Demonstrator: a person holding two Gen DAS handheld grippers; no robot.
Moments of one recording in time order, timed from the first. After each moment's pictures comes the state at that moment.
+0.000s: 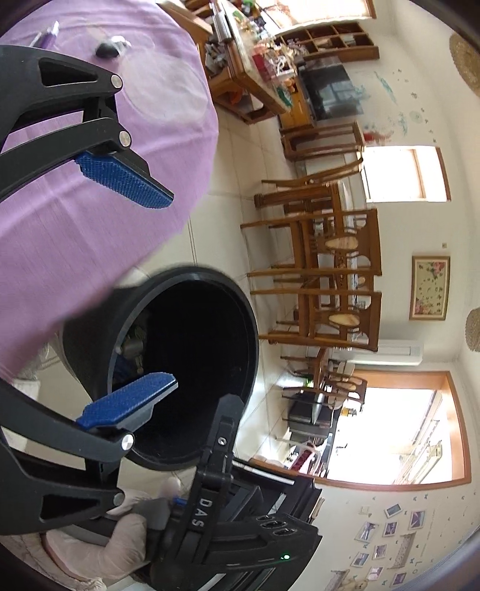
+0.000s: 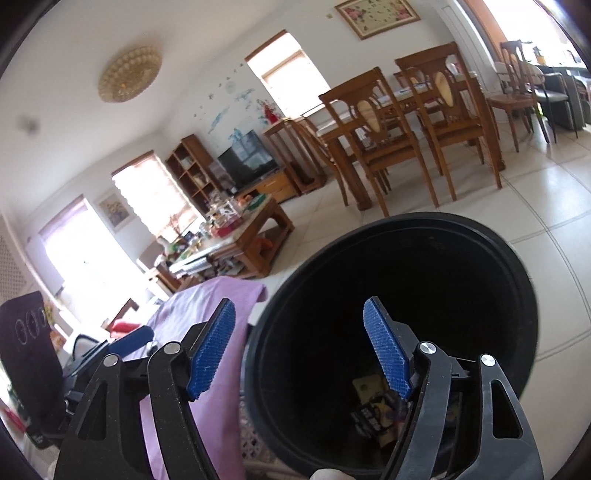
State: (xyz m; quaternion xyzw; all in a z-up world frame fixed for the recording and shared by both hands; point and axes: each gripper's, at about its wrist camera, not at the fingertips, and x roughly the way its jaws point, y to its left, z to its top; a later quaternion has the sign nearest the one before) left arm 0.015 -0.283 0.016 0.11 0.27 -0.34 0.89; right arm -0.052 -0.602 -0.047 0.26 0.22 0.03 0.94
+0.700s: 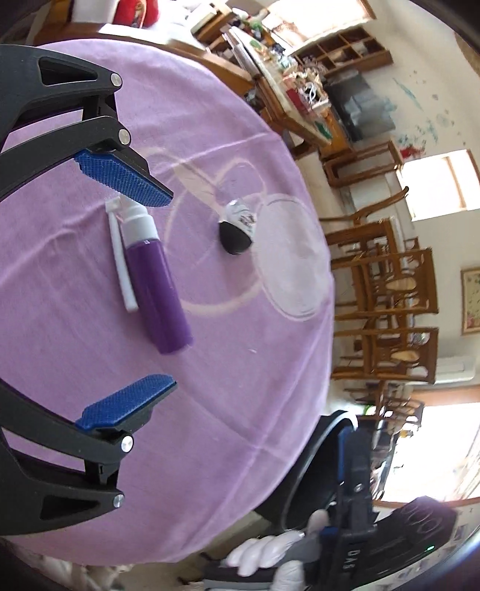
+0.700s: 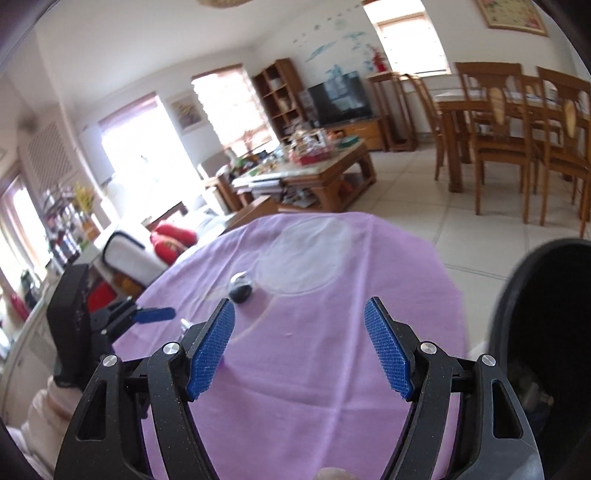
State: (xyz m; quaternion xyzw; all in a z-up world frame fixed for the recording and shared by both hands) left arm 0.071 -0.060 -0.038 0.20 0.35 -0.31 0.86; right arm 0.058 -0.373 -0.025 0.11 0.31 0.20 0.92
